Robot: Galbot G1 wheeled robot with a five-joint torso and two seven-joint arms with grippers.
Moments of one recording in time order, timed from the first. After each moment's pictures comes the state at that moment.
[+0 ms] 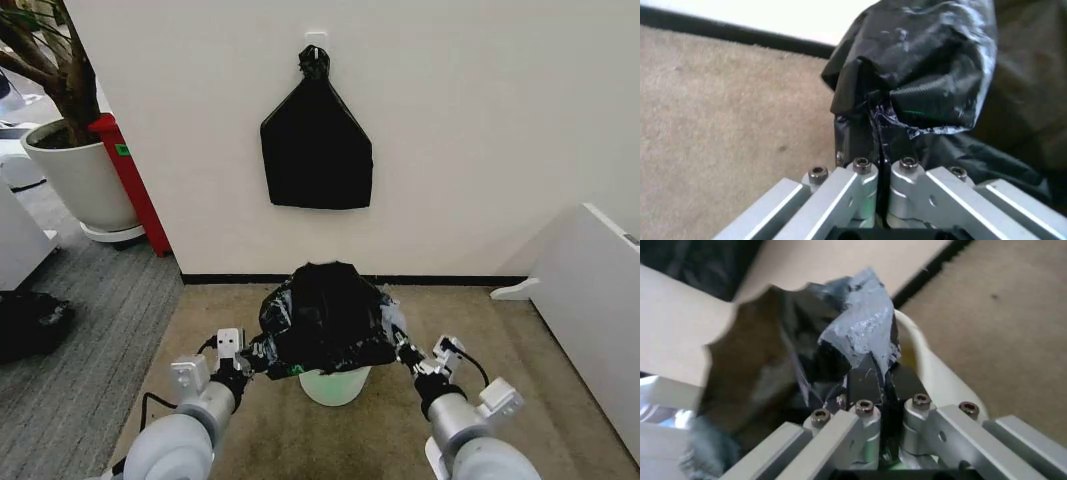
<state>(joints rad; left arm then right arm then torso) 1.35 -0.76 -0.06 -2.28 -1.07 0.20 -0.68 -1.57 1.06 0.16 2.33 1.17 0.06 0.65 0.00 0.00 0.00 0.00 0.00</state>
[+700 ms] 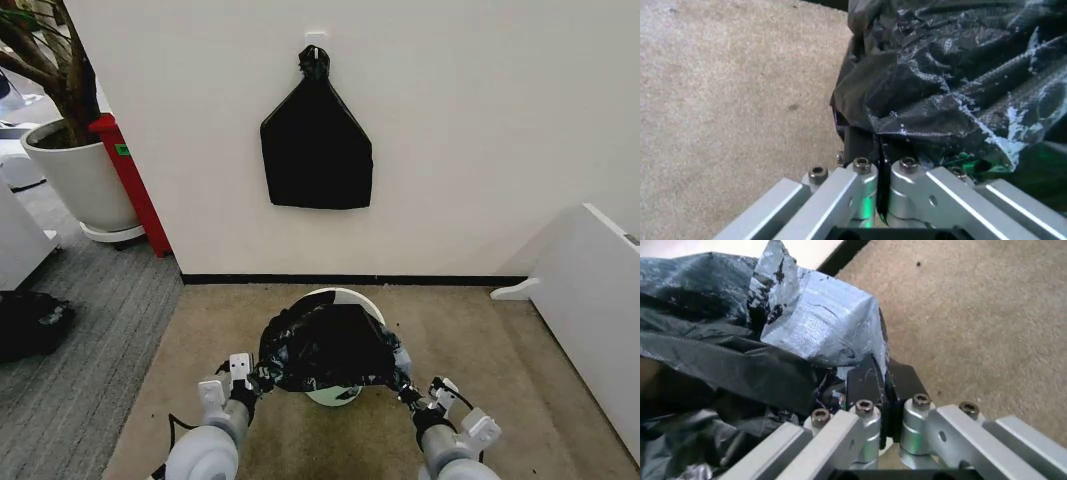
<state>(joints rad) 1.32 -0.90 0.04 -2.05 -0.95 0.17 -0.64 -1.57 1.11 0.16 2.10 1.11 0.04 0.59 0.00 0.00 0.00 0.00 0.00</state>
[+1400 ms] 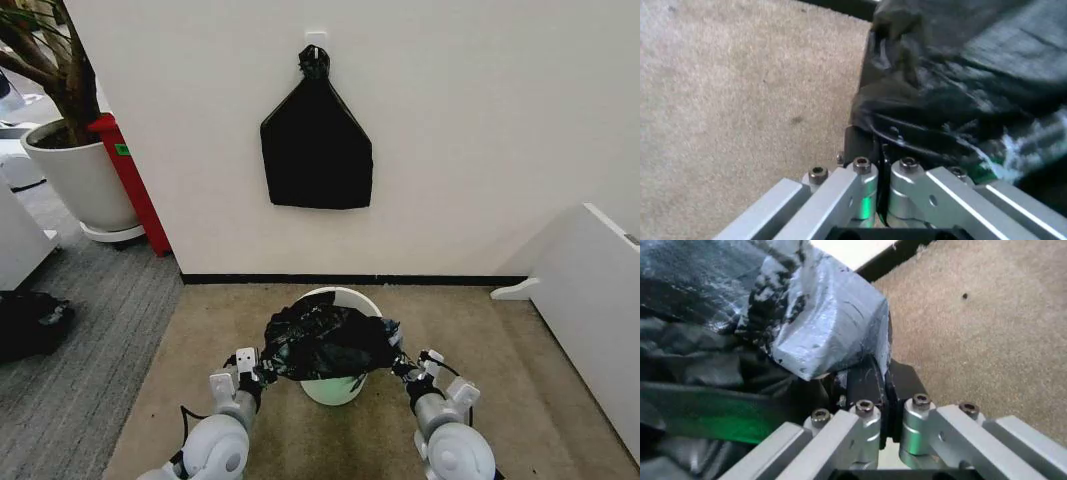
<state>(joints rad) 1.26 -1.00 0.02 -1.90 -0.92 0.15 -0.58 -1.35 1.09 0.12 1.86 1.07 0.00 0.39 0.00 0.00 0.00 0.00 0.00</state>
